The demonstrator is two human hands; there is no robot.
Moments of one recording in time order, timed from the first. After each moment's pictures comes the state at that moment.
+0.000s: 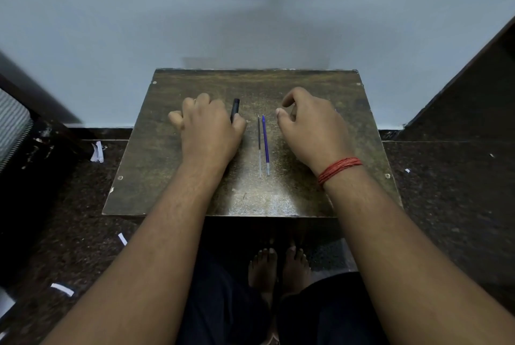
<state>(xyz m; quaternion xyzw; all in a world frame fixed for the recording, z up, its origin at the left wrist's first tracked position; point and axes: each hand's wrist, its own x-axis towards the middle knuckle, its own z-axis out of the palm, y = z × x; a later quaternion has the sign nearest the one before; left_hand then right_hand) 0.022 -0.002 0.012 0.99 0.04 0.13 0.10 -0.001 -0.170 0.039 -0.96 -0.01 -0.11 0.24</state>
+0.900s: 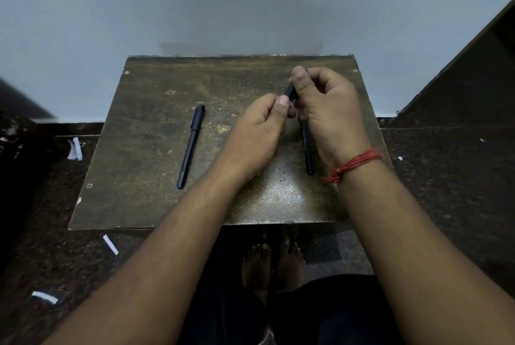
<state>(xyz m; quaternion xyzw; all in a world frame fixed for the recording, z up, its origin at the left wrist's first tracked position) 0.005 -0.060 0.014 0.79 -0.08 -0.08 0.61 0.018 -0.190 0.023 -0.72 0.06 -0.13 0.67</state>
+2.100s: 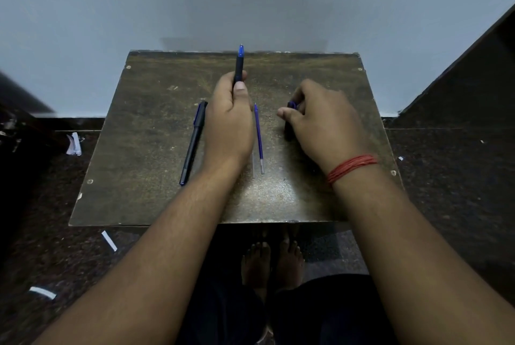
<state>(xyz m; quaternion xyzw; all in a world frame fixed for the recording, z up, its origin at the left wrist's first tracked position) 0.018 -0.047 0.007 0.78 0.05 0.10 0.61 0.009 -0.187 0.023 -0.97 0.04 -0.08 0.23</state>
